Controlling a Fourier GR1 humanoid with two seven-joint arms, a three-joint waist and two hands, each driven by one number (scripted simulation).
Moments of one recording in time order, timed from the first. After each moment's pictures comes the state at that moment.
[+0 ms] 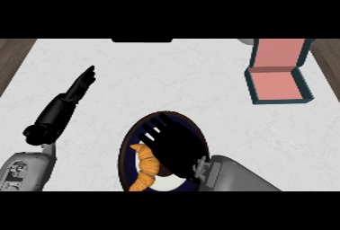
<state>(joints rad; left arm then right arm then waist) -0.23 0.32 -0.05 -1.50 -0.06 -0.15 -0.09 -0.58 -0.14 0.77 -1.60 1.05 0.69 0.19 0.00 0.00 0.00</state>
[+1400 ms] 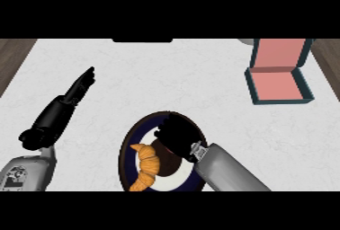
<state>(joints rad) -0.20 0.25 0.02 -1.57 -0.12 -0.23 -0.06 -0.55 -0.03 0.67 -1.24 1.32 0.50 -0.07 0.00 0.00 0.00</state>
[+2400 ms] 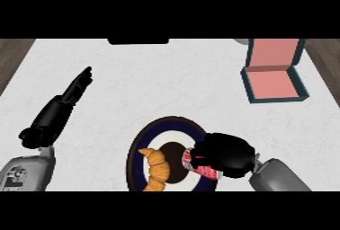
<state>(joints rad) -0.20 0.24 0.04 -1.56 -0.14 -0.23 -0.06 -0.29 -0.35 0.59 -1.44 1.10 0.12 -0.69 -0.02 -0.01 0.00</state>
